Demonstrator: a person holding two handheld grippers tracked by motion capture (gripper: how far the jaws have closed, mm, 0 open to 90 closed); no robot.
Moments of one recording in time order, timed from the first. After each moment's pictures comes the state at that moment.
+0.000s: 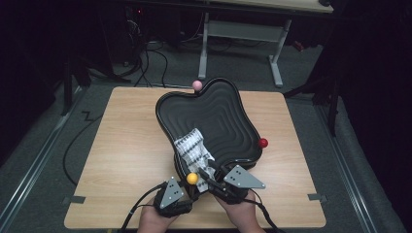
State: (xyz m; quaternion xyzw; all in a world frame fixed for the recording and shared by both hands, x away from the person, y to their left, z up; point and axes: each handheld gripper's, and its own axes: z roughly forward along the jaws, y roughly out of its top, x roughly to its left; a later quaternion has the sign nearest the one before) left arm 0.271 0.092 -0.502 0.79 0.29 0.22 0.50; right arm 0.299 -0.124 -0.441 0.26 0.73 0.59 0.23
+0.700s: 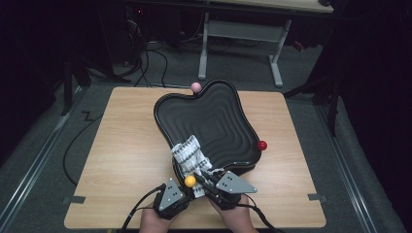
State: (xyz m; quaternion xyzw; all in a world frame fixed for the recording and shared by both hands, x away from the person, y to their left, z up) left arm 0.265 0.094 -0.502 0.78 0.30 0.22 0.51; right arm 0.291 -0.109 -0.458 0.24 0.75 0.59 0.20
